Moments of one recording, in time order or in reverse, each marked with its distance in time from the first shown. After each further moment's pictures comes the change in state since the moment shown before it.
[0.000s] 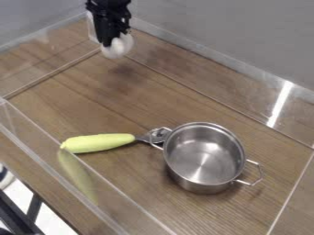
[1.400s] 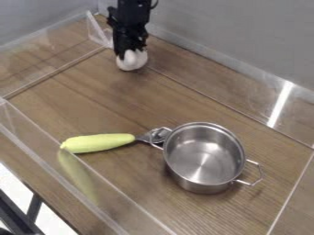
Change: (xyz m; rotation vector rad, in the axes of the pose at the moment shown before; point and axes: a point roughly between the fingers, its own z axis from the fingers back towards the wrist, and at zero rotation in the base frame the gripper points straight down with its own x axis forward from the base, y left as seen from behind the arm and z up) arm 0.030 -0.004 -0.032 0.049 0.025 -0.048
